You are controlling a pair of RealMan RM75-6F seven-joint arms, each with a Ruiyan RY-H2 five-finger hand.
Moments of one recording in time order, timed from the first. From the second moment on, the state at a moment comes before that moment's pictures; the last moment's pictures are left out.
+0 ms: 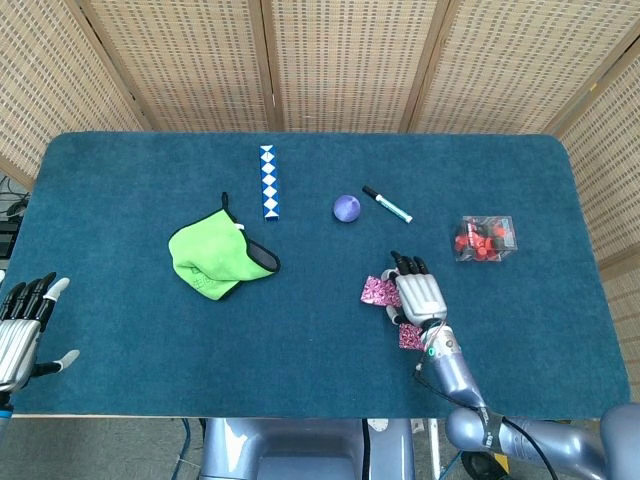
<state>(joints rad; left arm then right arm) -0.11 -1.08 -0.01 -1.68 1.47 1.41 0.08 0.69 -1.61 0.20 -1.52 -0.80 1.04 -0.54</state>
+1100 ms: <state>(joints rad) -0.11 -1.08 -0.02 -1.68 1.47 1.41 0.08 0.71 -1.59 0.20 -1.41 -0.66 0.99 -0.56</state>
